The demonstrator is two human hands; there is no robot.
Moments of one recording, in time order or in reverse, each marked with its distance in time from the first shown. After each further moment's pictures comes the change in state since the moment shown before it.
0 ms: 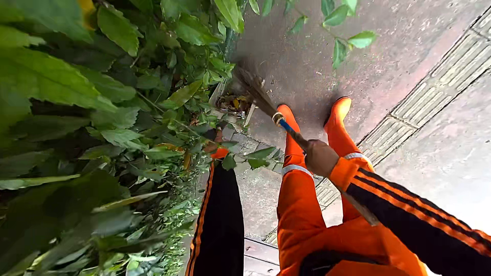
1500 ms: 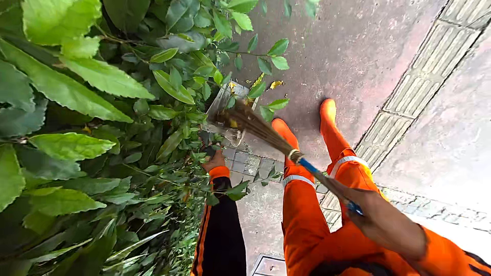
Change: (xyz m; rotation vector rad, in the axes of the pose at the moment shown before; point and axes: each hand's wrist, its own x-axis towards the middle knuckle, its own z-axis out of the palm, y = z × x) left_hand 0.011 0.133 0.006 0.132 -0.200 -0.389; right_hand -0.150 0.075 0.014 0.314 0.237 -0.121
